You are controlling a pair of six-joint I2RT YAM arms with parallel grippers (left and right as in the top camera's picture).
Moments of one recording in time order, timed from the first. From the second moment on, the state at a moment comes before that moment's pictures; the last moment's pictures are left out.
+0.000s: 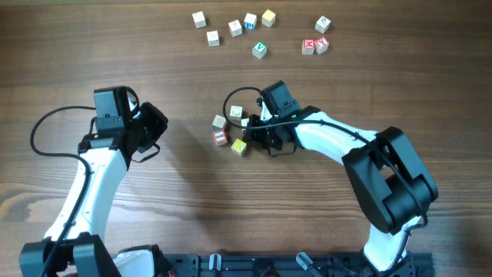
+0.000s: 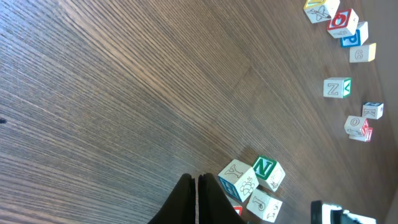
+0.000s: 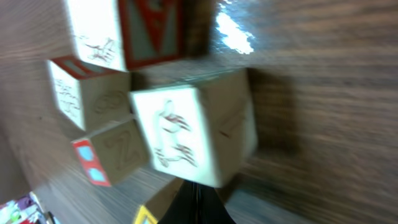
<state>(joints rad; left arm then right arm) 0.10 1.39 0.81 -0.40 0.30 -0.75 0.55 1.96 1.09 -0.27 -0.45 0.78</state>
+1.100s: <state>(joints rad) 0.10 1.39 0.81 -0.43 0.30 -0.75 0.53 1.93 1.10 -0.40 -0.56 0.69</state>
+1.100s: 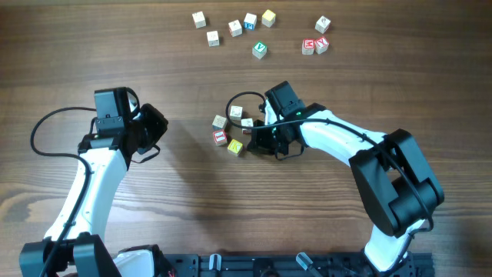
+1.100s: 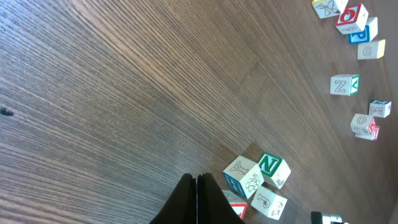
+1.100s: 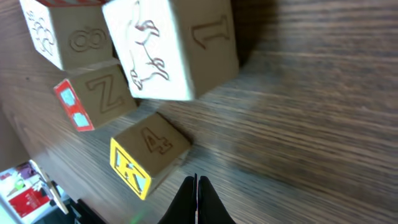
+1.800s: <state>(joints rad) 0.10 1.39 0.81 -0.43 0.30 -0.75 0.55 1.93 1.10 -0.32 -0.60 0.69</state>
